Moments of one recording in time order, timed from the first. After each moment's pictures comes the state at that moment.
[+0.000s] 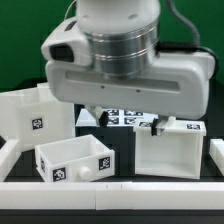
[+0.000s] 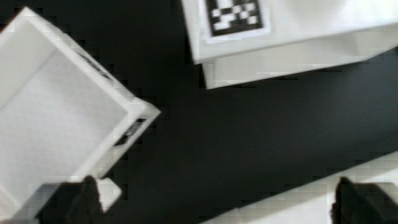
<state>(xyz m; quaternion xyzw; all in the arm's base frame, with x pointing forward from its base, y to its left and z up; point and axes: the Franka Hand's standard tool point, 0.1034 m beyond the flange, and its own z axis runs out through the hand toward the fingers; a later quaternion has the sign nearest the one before) 0.617 -0.022 0.091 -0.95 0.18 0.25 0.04</state>
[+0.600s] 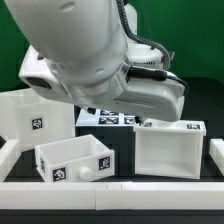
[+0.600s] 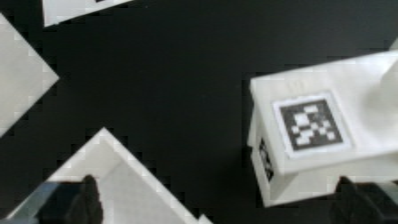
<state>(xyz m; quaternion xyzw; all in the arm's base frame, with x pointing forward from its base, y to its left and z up) 0.594 -0.033 0.100 -0.91 0.17 0.37 0.04</state>
